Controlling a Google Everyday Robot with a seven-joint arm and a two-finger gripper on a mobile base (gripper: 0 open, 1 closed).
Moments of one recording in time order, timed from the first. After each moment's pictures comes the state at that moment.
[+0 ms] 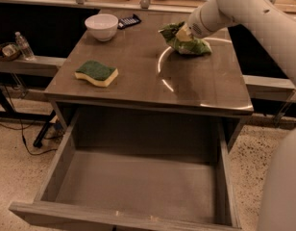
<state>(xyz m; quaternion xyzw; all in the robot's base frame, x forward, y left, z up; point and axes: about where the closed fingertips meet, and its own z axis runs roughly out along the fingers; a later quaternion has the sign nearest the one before) 0.794 -0.124 0.899 -0.41 0.81 0.03 0.43</state>
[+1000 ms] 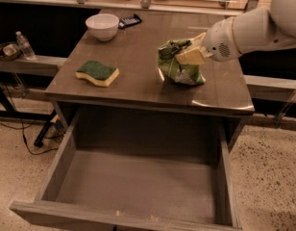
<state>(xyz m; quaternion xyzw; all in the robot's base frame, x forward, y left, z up) 0.621 -0.098 0.924 -0.49 0.73 0.21 0.42</state>
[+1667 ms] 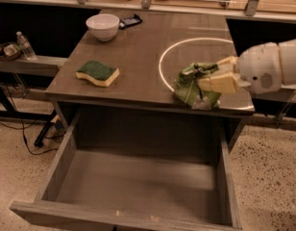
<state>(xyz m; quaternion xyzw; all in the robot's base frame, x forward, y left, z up) 0.514 -0.132 0.926 -0.49 0.70 0.29 0.43</state>
